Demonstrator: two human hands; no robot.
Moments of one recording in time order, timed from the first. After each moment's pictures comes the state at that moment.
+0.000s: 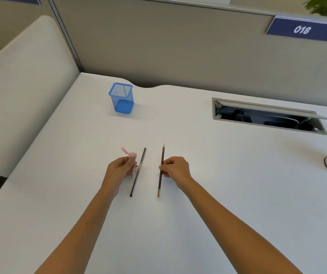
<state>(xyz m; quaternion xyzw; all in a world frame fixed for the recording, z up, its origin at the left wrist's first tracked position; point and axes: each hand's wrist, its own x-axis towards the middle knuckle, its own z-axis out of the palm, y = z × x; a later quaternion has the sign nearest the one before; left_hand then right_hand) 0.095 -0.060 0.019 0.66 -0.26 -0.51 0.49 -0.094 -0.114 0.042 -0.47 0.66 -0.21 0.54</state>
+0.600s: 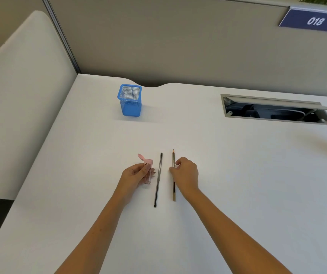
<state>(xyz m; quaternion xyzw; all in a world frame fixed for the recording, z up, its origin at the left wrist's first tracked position) 0.136 -0.071 0.000 0.56 -0.27 -0.64 0.46 -0.034 -0.109 0.023 -0.56 0.74 -0.18 0.34</state>
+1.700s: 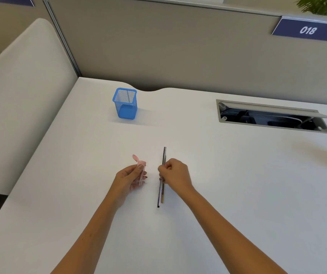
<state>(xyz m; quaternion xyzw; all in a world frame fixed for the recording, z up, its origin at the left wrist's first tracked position) 0.111 -0.065 0.019 0.58 -0.22 -0.63 0.47 -0.055 -0.106 0.062 -0.57 0.65 -0.20 0.46</state>
